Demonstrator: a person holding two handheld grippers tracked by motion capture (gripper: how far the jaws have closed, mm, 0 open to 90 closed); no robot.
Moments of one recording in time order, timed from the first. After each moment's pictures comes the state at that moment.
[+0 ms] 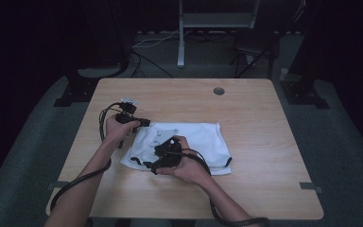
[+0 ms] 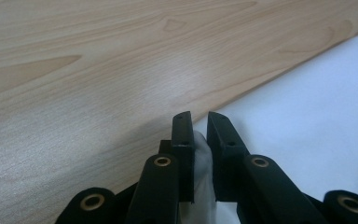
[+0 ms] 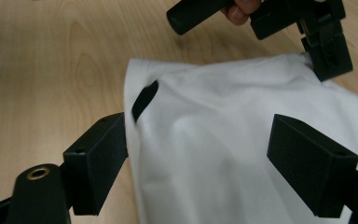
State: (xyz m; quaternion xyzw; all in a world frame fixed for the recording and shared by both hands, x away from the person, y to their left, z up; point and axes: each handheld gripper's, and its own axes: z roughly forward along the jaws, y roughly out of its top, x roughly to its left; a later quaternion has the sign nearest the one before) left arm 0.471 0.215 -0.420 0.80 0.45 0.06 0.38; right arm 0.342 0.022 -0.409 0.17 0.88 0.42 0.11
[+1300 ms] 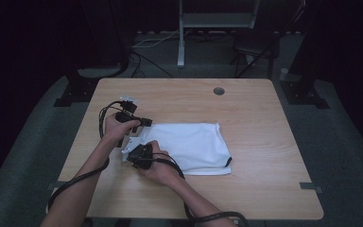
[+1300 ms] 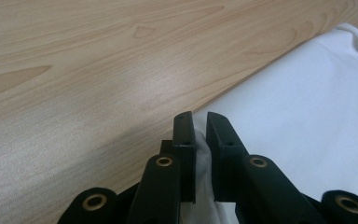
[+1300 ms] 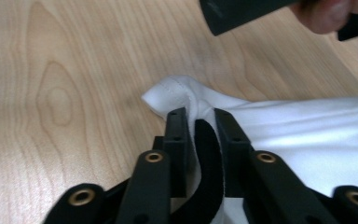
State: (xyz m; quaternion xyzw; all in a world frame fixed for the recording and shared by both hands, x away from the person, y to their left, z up) left arm 0.468 0.214 -0.412 0.81 0.43 0.03 0.39; right arm 0.340 0.096 -0.436 0.17 0.90 0.37 0.17
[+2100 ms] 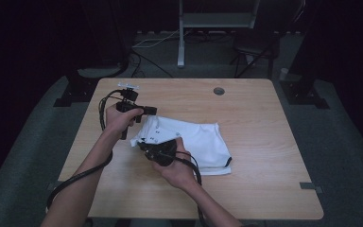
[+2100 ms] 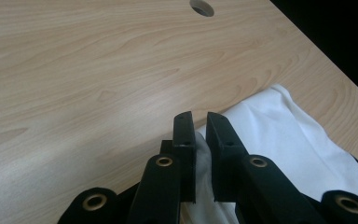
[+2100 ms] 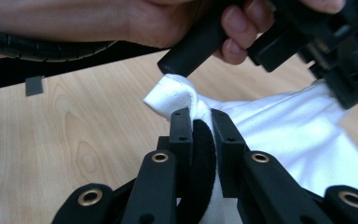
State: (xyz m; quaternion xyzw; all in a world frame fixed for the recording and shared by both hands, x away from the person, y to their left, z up) left arm 0.459 0.187 -0.350 0.78 0.44 0.04 0.44; right arm 0.312 0.025 -0.375 0.23 0.80 0.51 0.19
